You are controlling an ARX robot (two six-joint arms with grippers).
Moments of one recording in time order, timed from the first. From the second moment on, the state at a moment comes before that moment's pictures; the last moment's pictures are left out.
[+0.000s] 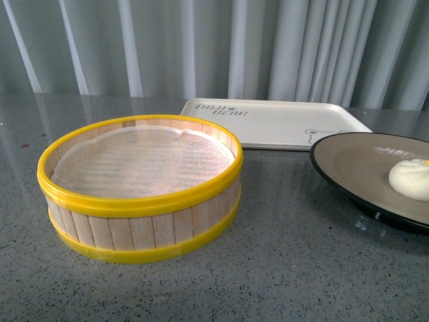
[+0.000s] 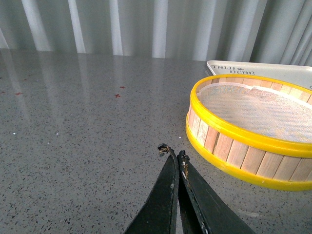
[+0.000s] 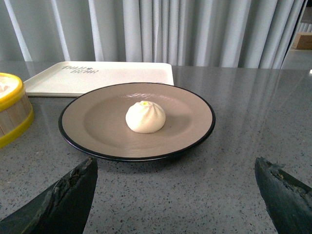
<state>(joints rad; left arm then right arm) 0.00 0.20 0.03 0.21 0.00 0.00 0.00 0.00 0.01 0.00 0.00 0.00</state>
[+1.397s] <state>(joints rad) 0.00 0.00 0.03 0.00 0.00 0.00 -0.20 0.70 0.19 0.61 -0.12 -0.10</state>
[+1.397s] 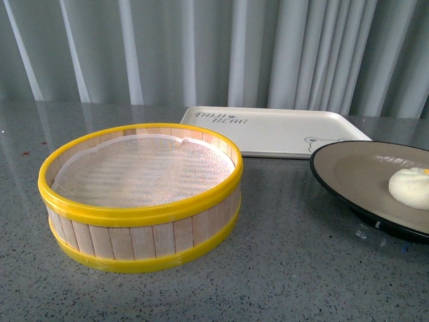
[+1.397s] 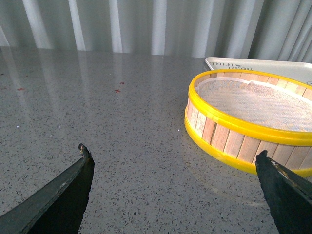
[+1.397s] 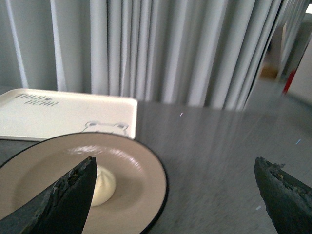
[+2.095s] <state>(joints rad) 0.00 0.00 0.03 0.00 0.00 0.00 -0.43 1.19 0.39 0.45 -0.52 1.06</state>
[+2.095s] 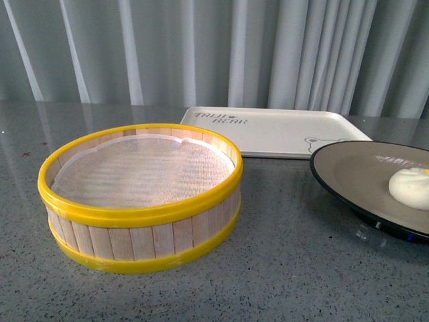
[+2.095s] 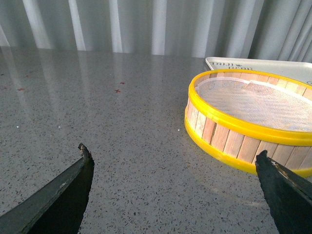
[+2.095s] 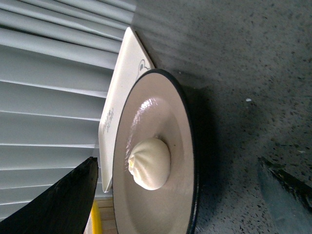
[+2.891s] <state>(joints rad) 0.00 0.00 0.03 0.00 0.00 0.00 -0.16 1.38 0.42 0.59 -0.45 1.28</state>
